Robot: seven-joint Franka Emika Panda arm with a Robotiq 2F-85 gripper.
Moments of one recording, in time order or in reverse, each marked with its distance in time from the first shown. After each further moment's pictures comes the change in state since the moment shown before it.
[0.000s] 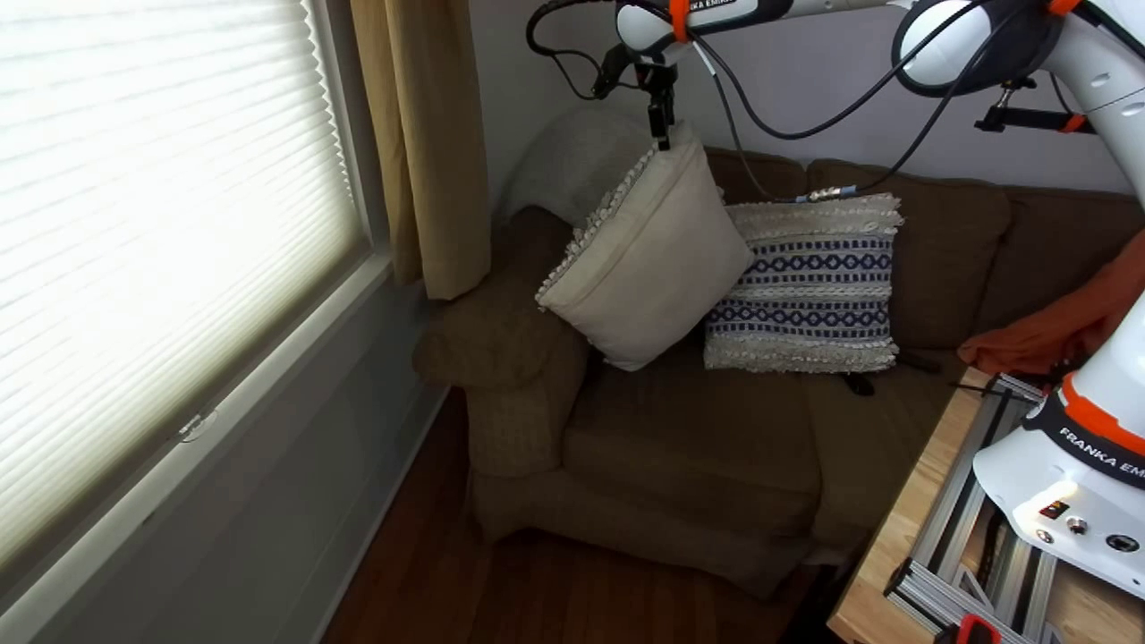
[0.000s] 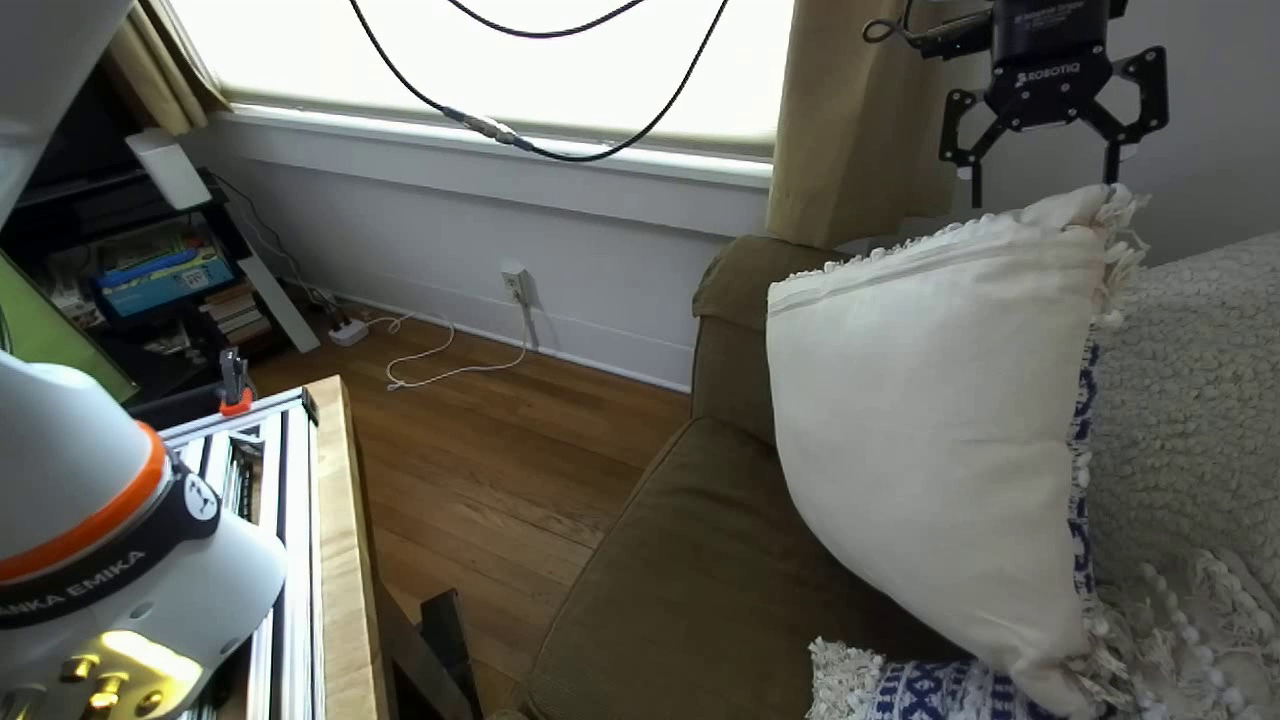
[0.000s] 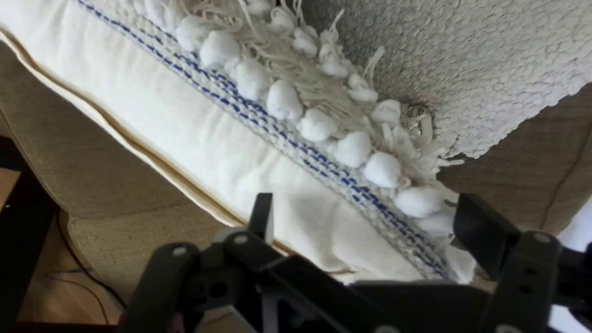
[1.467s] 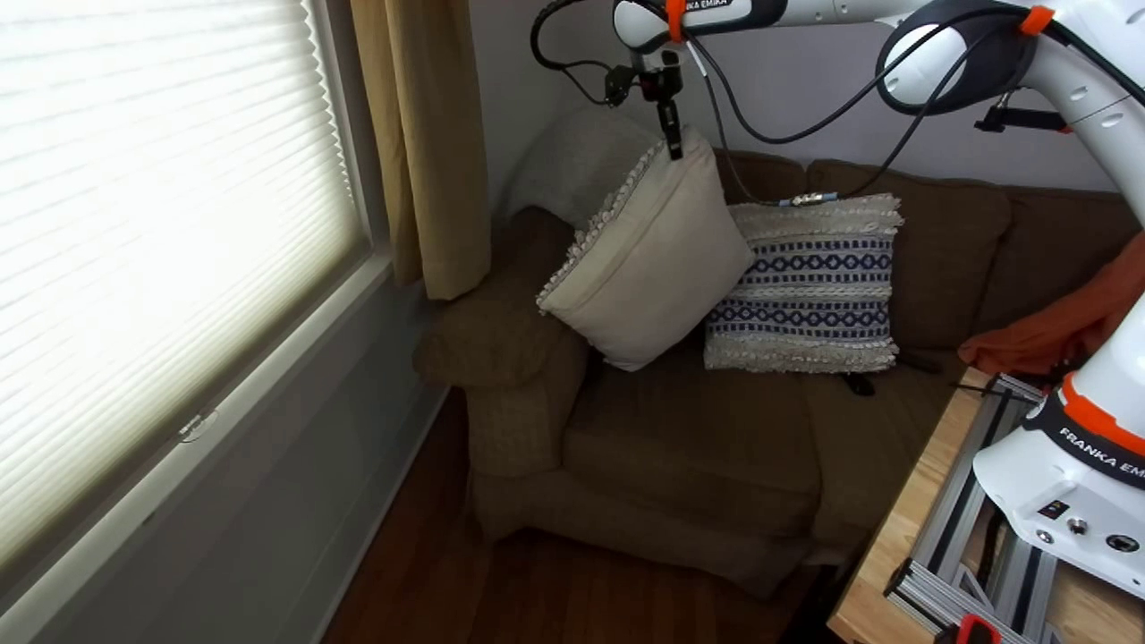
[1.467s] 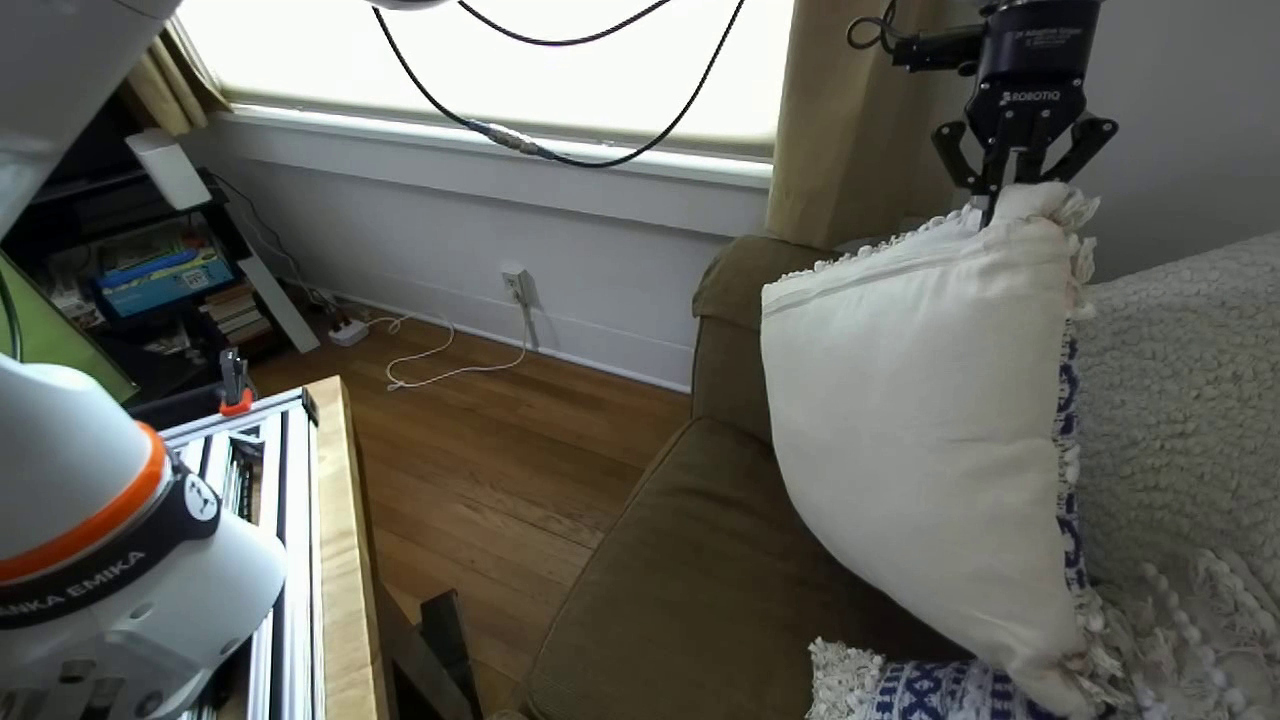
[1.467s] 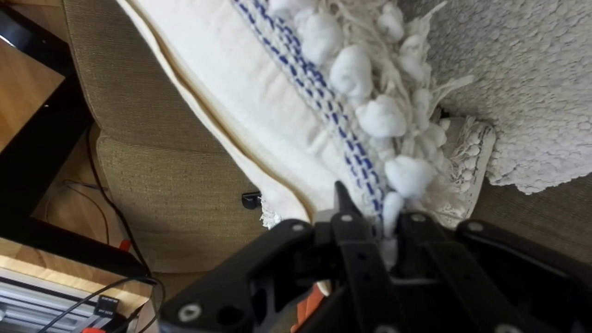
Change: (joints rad) arm -0.028 0.065 0.017 0.109 0.076 -0.176 -0.268
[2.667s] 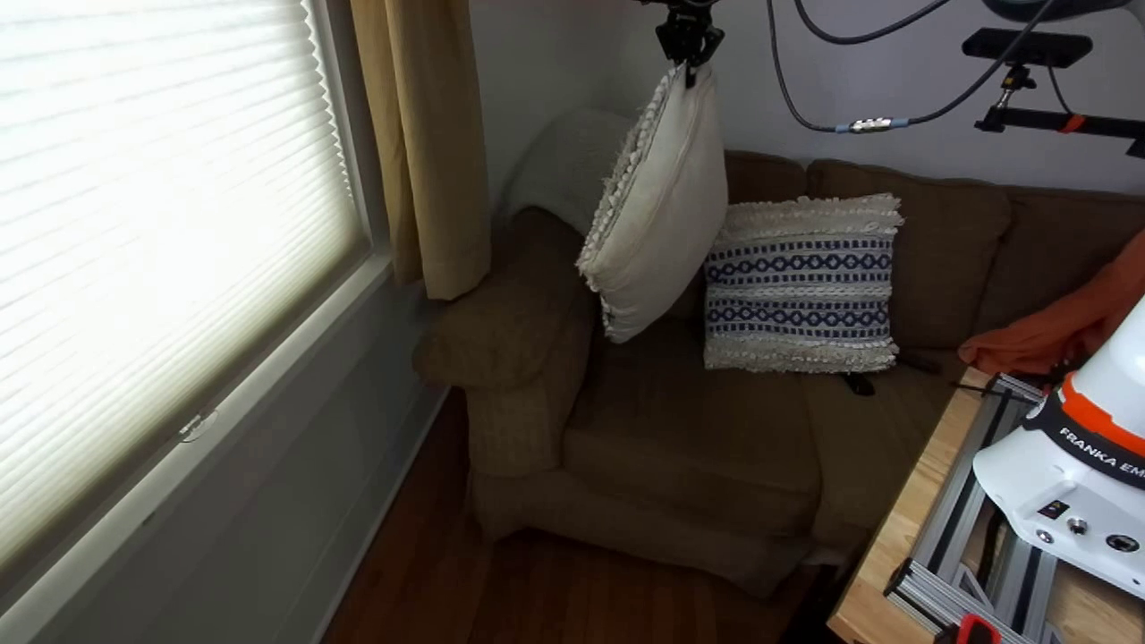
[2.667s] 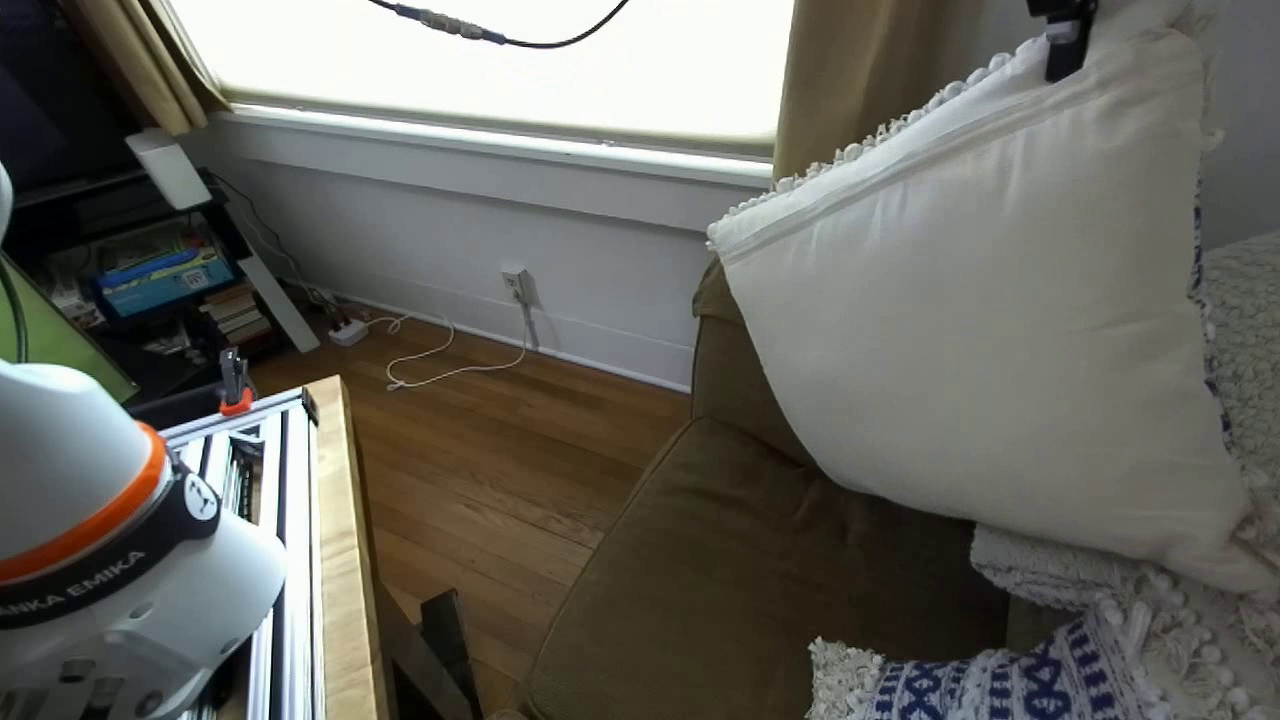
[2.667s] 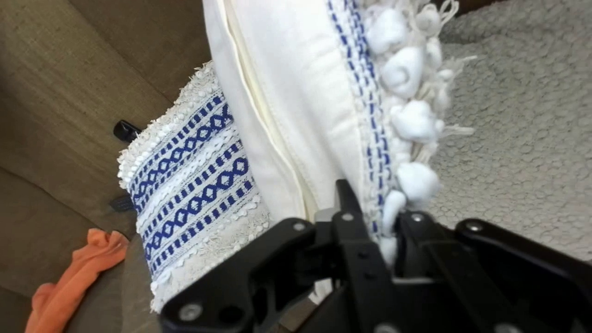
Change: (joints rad) arm -0.057 -0.302 0.079 -0.193 0.009 0.116 -0.816
